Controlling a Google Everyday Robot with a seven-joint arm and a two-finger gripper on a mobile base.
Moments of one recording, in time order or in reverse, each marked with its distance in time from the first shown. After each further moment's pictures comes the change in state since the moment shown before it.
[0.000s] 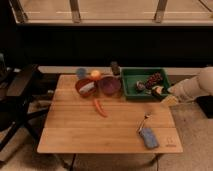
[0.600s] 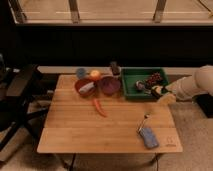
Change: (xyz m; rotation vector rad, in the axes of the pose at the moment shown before) arm -0.029 -0.012 0.011 0.019 -0.043 0.002
